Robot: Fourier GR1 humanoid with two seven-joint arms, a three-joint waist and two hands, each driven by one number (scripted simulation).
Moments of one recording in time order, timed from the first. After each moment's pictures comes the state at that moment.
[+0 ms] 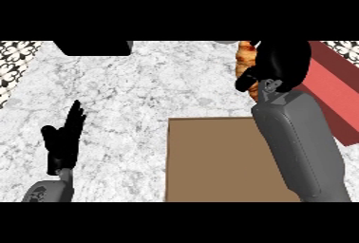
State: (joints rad) left arm -0.10 0.20 0.00 -1.31 0.06 0.24 0.03; right arm -0.79 -0.12 0.12 -1.44 1.17 0.21 0.98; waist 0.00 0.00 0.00
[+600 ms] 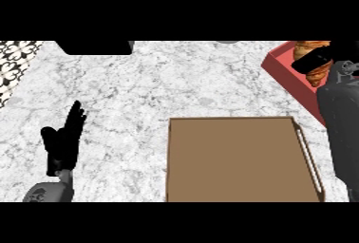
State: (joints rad) left arm -0.09 0.19 0.01 -1.34 0.05 0.23 0.04; right arm -0.78 -0.33 -0.07 -1.44 1.15 0.20 0.84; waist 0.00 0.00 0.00
